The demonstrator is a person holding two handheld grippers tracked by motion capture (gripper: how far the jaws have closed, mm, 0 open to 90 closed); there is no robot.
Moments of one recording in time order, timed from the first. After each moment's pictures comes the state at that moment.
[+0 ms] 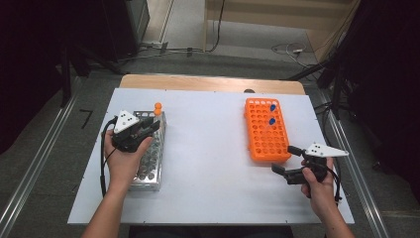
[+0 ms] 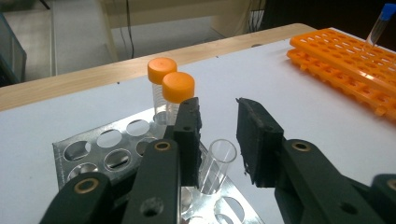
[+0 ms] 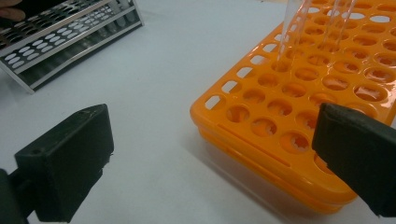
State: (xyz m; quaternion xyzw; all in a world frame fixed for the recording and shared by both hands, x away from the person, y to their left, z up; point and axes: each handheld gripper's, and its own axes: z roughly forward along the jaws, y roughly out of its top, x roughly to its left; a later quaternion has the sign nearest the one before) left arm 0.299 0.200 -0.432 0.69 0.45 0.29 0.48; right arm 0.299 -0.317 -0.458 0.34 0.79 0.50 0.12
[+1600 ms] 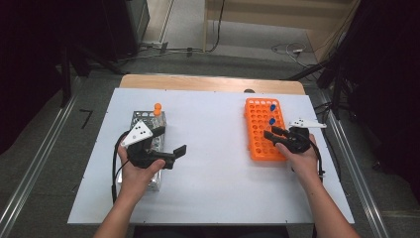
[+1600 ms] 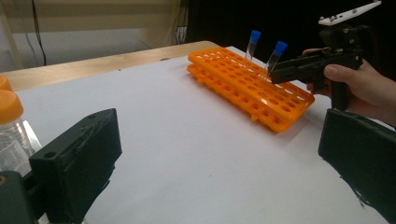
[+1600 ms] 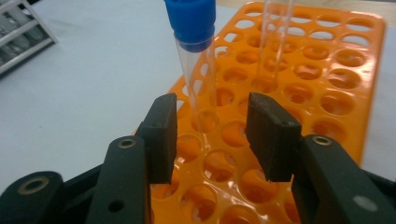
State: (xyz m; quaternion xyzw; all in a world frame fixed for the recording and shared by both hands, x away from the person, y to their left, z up) left arm 0.264 0.155 -0.424 0.70 0.38 0.18 0.57; right arm 0.382 -0.287 -0.466 0.42 0.77 0.46 0.15
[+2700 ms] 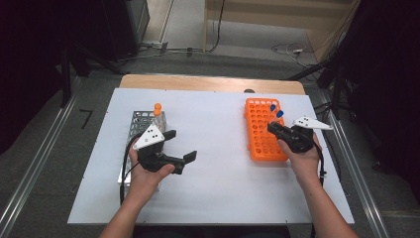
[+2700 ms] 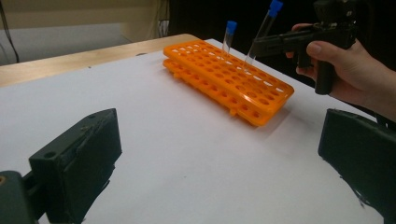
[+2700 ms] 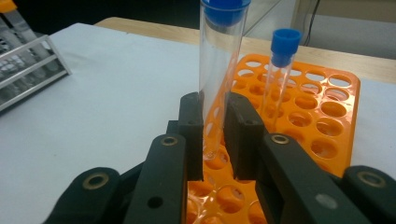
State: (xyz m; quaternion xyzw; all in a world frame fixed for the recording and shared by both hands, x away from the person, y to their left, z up) left arm 0.263 0.131 -0.426 0.72 0.36 0.16 0.57; right arm 0.364 -0.281 -0.441 0.40 0.75 0.49 0.20
